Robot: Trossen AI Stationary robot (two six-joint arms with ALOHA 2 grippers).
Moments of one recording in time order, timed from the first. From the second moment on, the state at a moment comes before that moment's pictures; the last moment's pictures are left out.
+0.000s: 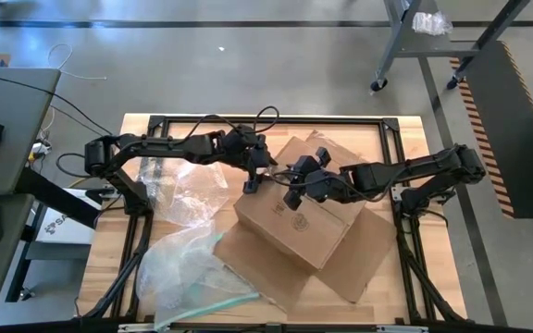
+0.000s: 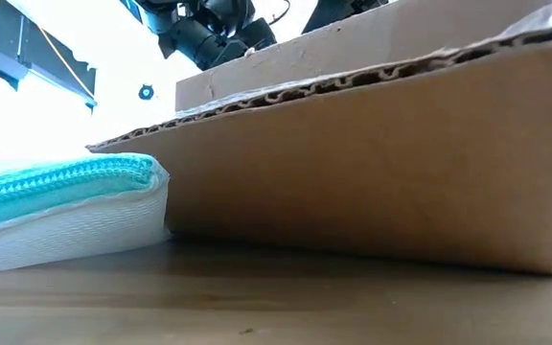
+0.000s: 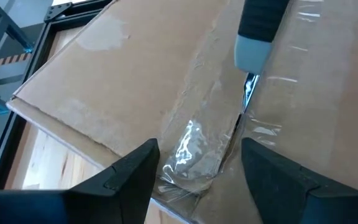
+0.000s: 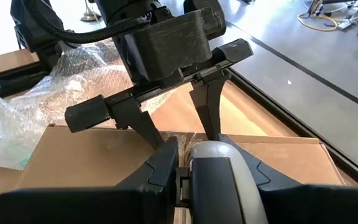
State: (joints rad) left arm 0.27 1.64 1.11 -0.18 0.20 0.37; right arm 0.19 1.50 1.29 -0.45 0.65 0.43
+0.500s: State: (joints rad) left arm 0.28 1.64 1.11 -0.18 0.13 0.37; right arm 0.23 1.50 1.40 -0.77 0.57 0.45
